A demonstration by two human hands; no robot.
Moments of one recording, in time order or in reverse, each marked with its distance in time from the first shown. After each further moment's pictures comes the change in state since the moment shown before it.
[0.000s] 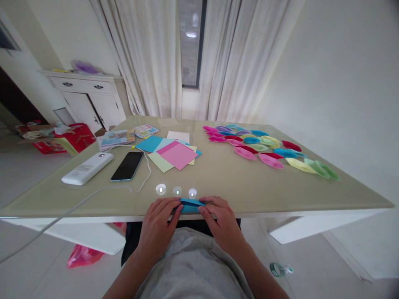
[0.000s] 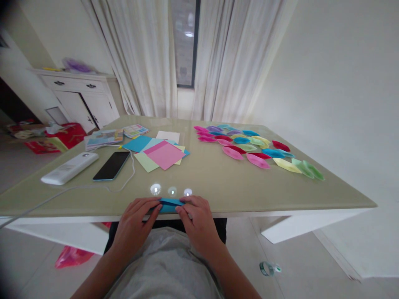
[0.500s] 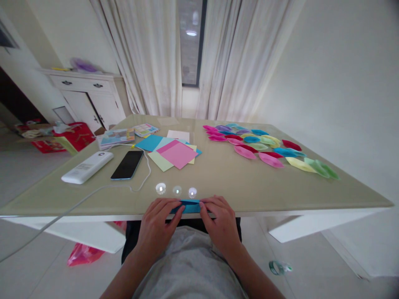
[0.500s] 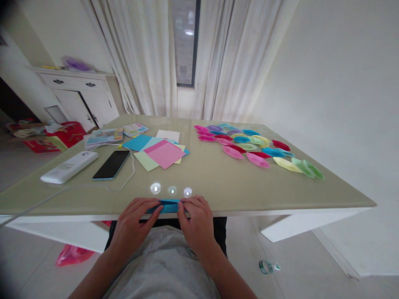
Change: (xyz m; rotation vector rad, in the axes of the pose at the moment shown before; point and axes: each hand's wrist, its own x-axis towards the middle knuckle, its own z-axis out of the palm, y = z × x) left_hand 0.001 0.003 -0.006 -0.045 0.028 0.032; right_hand 0.000 -0.008 0.016 -0.060 0.224 -0.011
